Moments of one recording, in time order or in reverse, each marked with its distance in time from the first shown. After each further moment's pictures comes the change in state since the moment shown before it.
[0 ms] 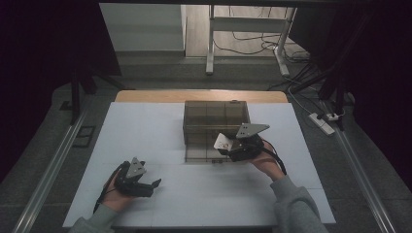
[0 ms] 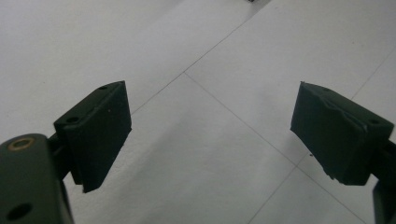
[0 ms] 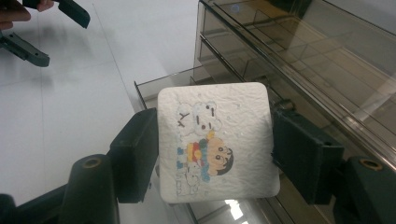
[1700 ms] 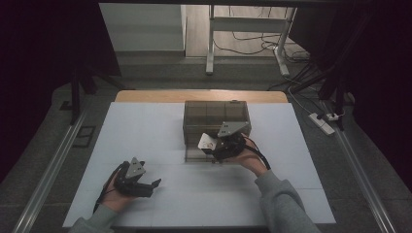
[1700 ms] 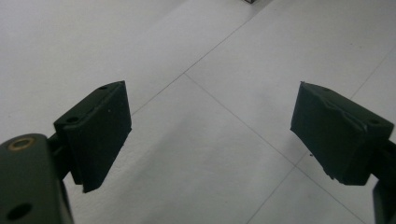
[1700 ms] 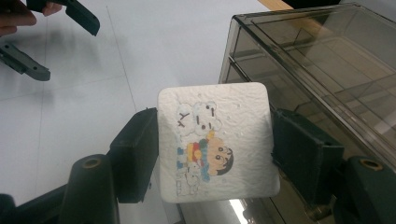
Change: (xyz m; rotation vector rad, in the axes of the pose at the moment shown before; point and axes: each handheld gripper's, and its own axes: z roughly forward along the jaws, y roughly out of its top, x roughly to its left) left arm 0.000 0.000 -0.001 -0.007 -0.001 0.002; right arm 0.010 0.019 0.046 0.009 0.060 -0.040
